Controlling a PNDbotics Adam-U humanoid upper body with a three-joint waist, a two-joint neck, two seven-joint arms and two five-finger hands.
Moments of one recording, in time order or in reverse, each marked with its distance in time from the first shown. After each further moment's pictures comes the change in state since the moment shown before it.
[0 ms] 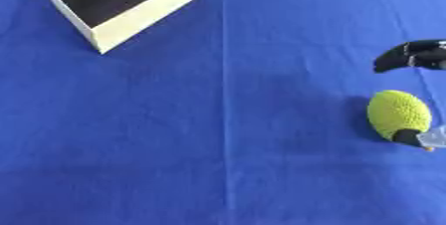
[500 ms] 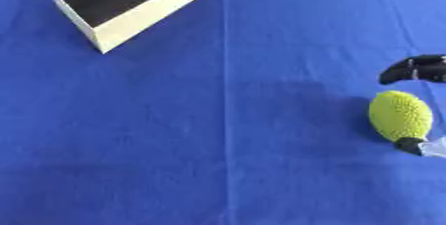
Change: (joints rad) left arm 0.002 0.000 0.000 0.000 0.000 0.001 -0.001; right arm 0.047 0.030 -0.018 0.000 0.066 0.056 -0.010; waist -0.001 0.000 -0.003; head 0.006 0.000
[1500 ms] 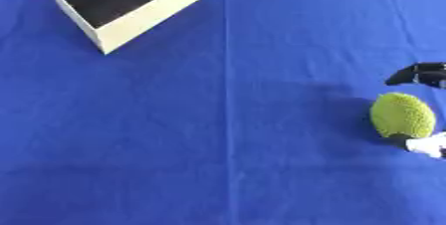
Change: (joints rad) left arm 0.000 0.000 0.000 0.000 0.000 0.002 -0.003; right arm 0.035 0.059 -0.004 0.000 0.089 0.177 0.015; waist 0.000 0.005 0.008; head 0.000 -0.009
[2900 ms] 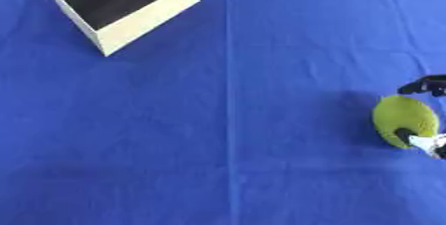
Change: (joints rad) left arm 0.000 0.000 0.000 0.000 0.003 0.003 -0.003; right arm 0.021 0.033 -0.020 0.003 0.033 0.191 0.084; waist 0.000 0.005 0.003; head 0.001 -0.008
